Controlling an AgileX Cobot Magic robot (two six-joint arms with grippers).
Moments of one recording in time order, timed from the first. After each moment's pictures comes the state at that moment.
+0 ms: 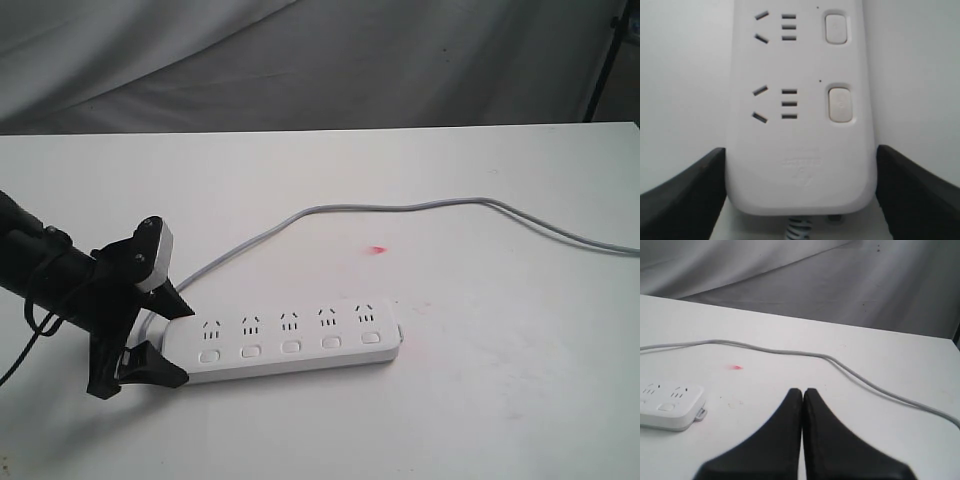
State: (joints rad) left arm -0.10 1.93 -0.89 -0.95 0.79 2.09; right arm -0.07 0.01 0.00 -0.05 0.27 -0.03
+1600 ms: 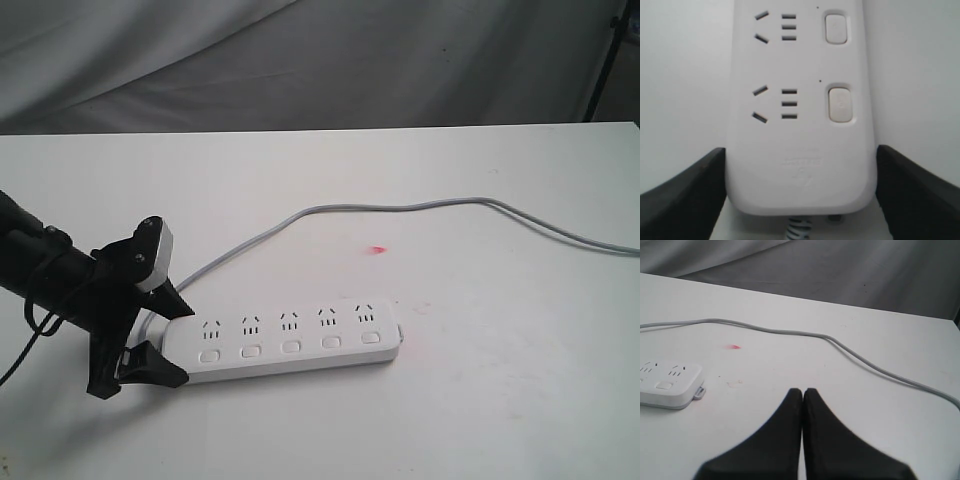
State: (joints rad) left arm -0.10 1.93 -0.89 -0.95 0.79 2.09; right arm -0.07 0.01 0.00 -0.05 0.34 -0.02
